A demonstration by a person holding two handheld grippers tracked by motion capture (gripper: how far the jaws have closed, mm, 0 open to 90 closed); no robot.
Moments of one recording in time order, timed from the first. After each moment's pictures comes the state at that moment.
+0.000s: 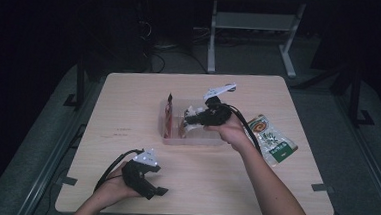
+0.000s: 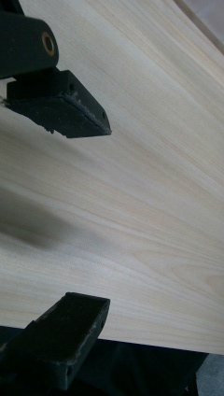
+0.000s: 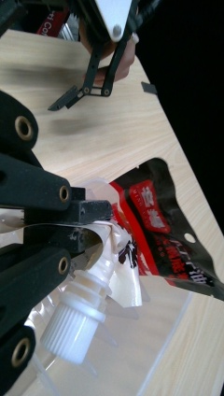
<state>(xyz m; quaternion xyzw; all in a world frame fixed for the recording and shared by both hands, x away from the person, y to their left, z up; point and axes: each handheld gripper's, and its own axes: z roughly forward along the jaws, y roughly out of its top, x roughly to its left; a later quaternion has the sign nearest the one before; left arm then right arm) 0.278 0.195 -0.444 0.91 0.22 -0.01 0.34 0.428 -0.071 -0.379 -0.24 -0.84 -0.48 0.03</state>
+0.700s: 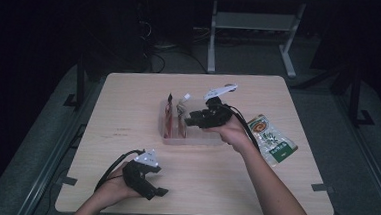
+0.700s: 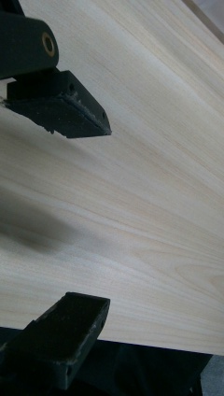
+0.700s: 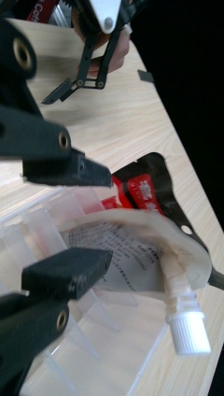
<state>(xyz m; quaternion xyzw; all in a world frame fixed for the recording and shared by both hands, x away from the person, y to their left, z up) 0.278 0.193 -0.446 0.92 0.22 -0.02 0.33 0.422 -0.072 -0.376 -0.26 -0.84 -0.48 0.01</state>
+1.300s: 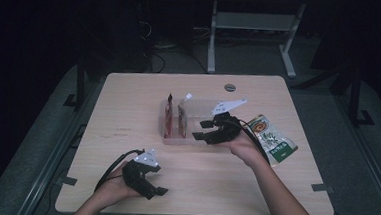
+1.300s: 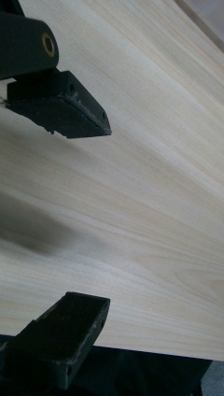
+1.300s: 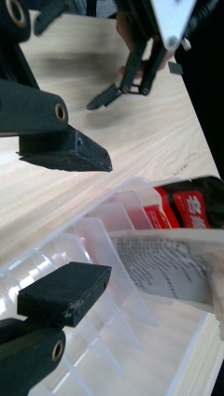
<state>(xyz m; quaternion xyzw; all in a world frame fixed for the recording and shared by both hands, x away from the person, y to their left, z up) 0.280 0.194 -0.446 0.92 0.21 0.00 0.33 0.381 -0.094 -0.385 -0.25 -0.85 -0.46 -0.04</state>
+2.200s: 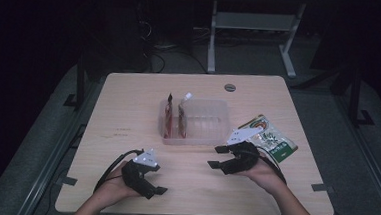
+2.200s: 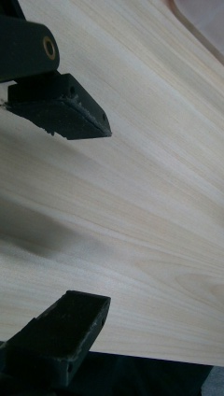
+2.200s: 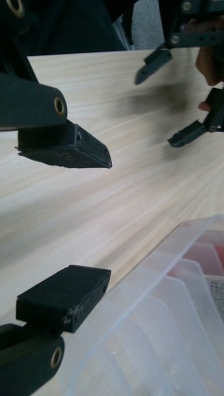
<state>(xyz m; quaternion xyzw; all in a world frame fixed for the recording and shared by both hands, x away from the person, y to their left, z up) 0.278 0.196 -0.447 0.91 0.22 0.00 0.34 0.316 -0.136 -0.409 -0.24 -0.87 -0.43 -0.03</state>
